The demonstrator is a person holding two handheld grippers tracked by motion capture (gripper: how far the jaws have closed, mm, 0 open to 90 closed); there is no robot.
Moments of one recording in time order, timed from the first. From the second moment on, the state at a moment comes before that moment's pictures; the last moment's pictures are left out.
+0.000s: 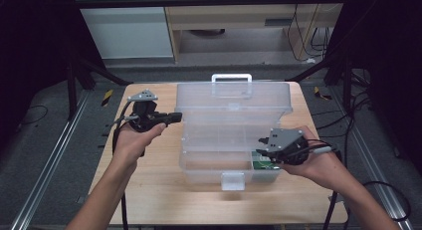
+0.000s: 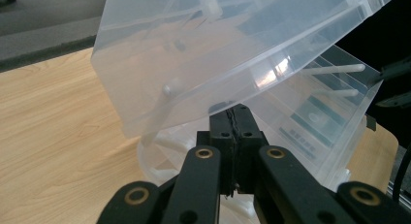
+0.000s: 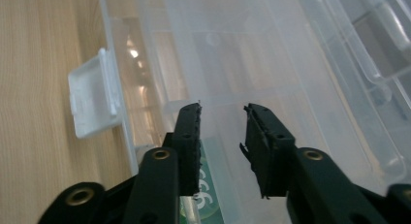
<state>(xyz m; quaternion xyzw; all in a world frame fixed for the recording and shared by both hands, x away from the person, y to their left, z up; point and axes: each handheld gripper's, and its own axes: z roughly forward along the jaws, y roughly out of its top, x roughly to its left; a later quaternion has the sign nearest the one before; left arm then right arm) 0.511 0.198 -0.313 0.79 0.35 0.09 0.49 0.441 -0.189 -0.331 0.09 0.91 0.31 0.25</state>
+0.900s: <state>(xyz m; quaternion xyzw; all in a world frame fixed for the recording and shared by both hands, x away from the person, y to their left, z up) 0.478 0.201 -0.346 0.80 0.34 0.10 0.49 0.409 -0.260 -0.337 0.28 0.84 0.35 0.32</state>
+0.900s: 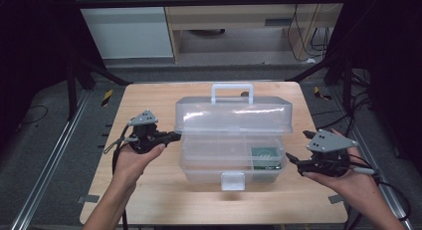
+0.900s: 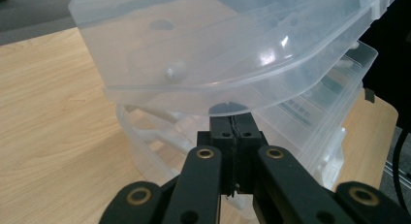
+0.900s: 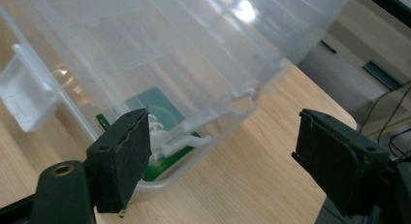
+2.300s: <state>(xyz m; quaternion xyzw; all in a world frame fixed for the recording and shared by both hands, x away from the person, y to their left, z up) 0.458 0.208 -0.382 0.81 0.34 0.09 0.47 0.417 -0.293 -0.371 0.34 0.82 0.32 0.33</state>
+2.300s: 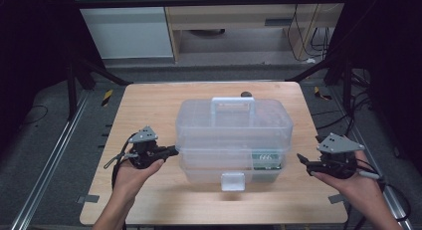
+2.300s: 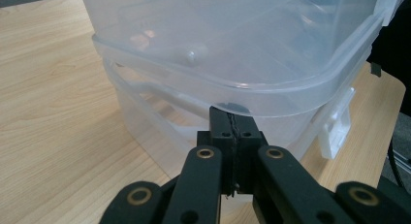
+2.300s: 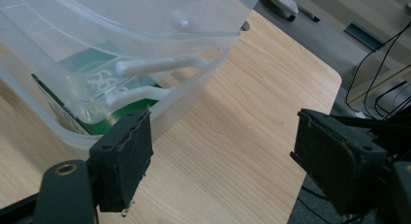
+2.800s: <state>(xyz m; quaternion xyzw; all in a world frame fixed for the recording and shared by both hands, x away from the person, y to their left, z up) 0.481 0.252 -0.392 0.81 0.39 0.18 0.40 0.433 -0.302 -0.383 0.38 0.80 0.32 0.34</state>
